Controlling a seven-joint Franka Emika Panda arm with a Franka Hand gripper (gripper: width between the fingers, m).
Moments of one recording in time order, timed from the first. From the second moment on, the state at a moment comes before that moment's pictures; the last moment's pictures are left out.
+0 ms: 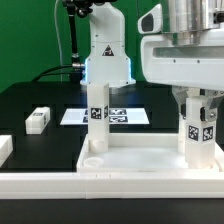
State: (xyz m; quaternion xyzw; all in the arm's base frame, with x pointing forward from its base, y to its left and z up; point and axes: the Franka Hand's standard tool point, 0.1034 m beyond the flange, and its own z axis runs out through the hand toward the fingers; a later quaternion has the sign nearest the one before) arm 0.647 0.093 0.103 -0.80 0.59 -0.01 0.08
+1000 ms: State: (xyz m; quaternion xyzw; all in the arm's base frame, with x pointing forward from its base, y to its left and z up) arm 0.646 0.096 0.102 -0.52 0.85 -0.01 0.11
